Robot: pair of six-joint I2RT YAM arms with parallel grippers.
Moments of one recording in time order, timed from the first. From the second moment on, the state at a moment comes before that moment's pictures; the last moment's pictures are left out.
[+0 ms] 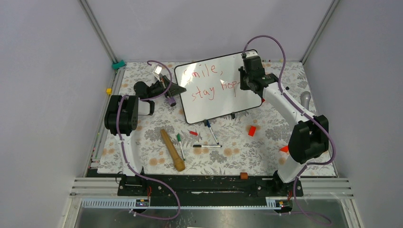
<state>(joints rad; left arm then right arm) -0.04 2.10 1.03 1.42 1.19 -0.99 0.37 1.68 1.46 -0.51 0.21 0.18</state>
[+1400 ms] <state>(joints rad) -0.04 2.10 1.03 1.41 1.19 -0.99 0.37 1.70 1.47 -0.53 0.16 0.18</state>
